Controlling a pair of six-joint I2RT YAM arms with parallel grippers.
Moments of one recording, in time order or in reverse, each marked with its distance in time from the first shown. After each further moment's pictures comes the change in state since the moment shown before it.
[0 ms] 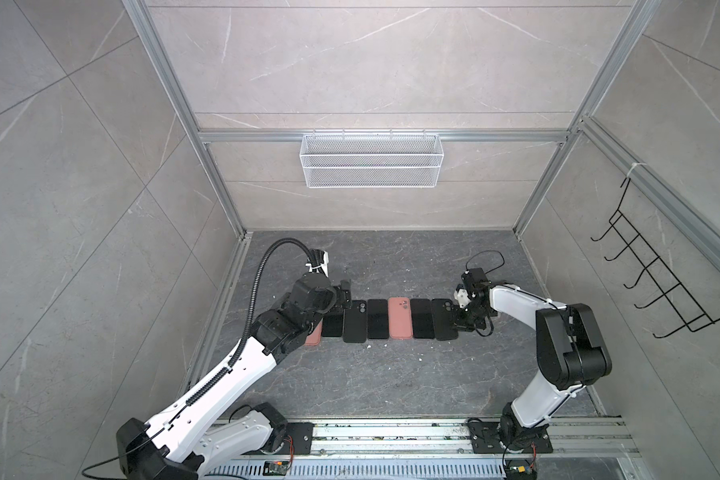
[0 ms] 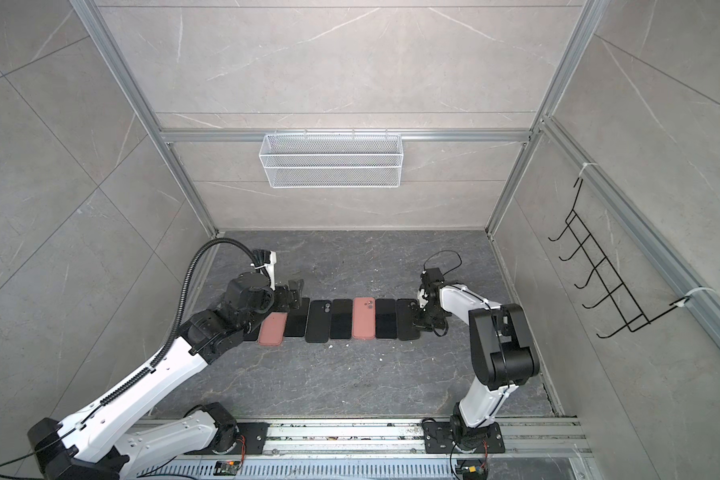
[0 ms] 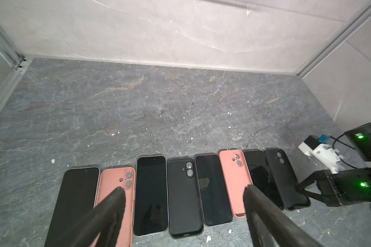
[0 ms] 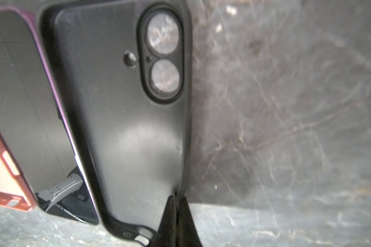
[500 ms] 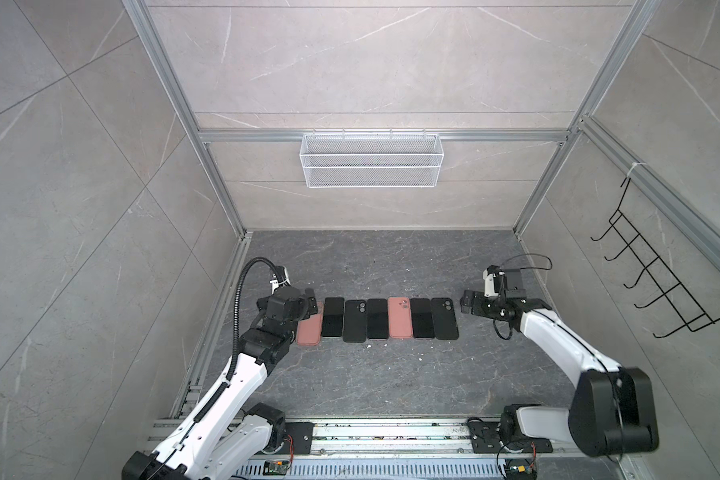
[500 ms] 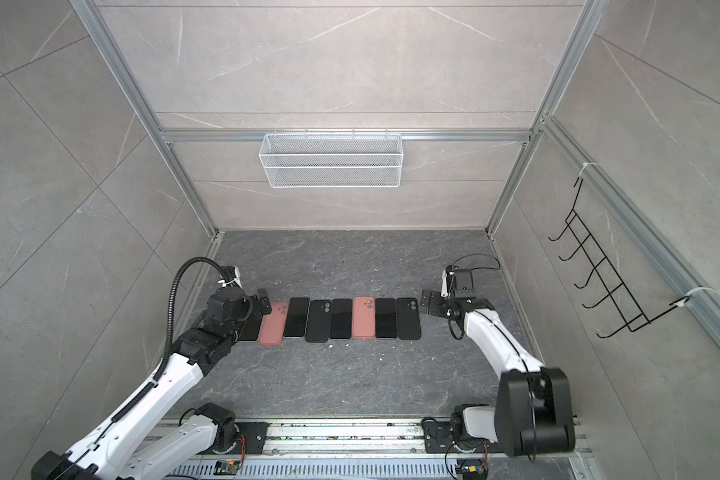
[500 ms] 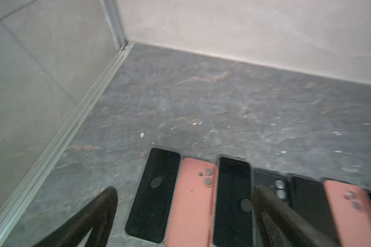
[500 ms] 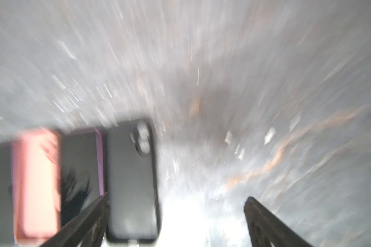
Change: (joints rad) left arm 0.347 -0.102 -0.385 0.233 -0.120 0.080; right arm -0.096 -0.505 -0.282 0.416 0.167 0.013
